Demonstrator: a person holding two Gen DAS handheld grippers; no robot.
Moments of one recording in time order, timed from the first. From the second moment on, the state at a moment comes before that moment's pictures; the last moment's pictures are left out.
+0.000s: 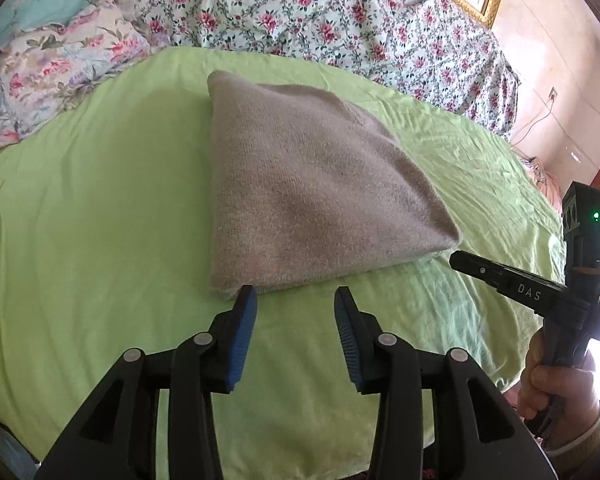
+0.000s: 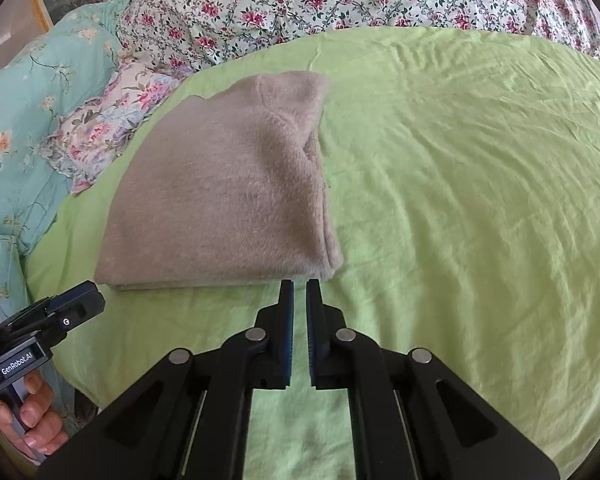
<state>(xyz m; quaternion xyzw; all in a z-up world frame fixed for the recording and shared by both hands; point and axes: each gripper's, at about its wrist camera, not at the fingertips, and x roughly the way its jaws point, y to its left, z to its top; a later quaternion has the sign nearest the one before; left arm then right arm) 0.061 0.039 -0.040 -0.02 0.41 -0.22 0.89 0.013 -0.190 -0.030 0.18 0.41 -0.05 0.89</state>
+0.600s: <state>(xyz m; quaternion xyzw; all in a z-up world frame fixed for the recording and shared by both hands) 0.027 0.071 -0.038 0.03 0.41 -0.16 0.90 -0.037 -0.161 -0.024 0.17 0.43 -0.01 0.89</state>
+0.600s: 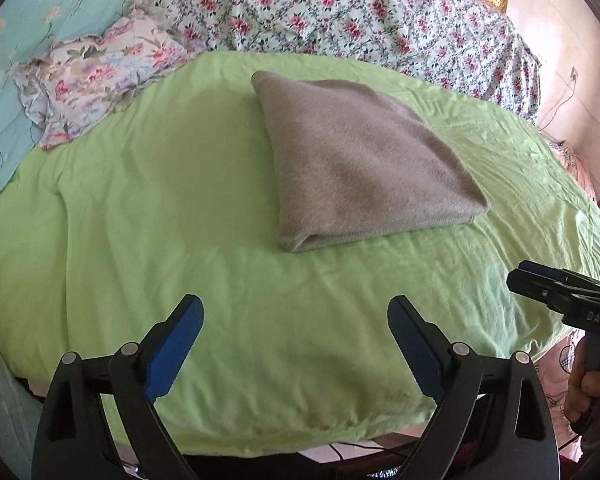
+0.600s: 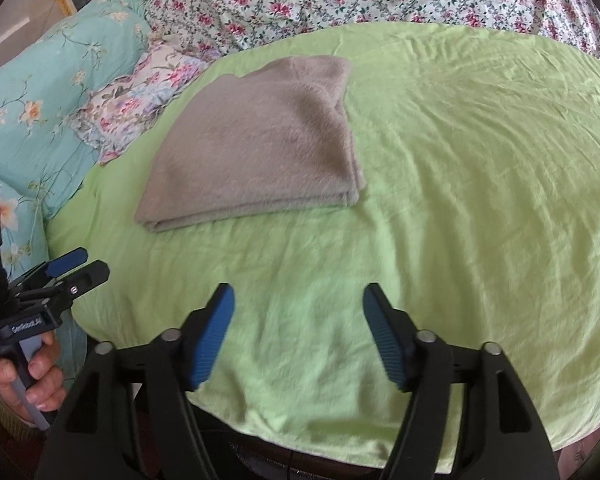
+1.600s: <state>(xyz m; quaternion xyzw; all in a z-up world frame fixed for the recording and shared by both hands) 0.062 0.051 -0.034 0.12 0.44 -0.10 0.88 0.000 -0.165 -0.006 0.13 0.46 0.02 0.88</state>
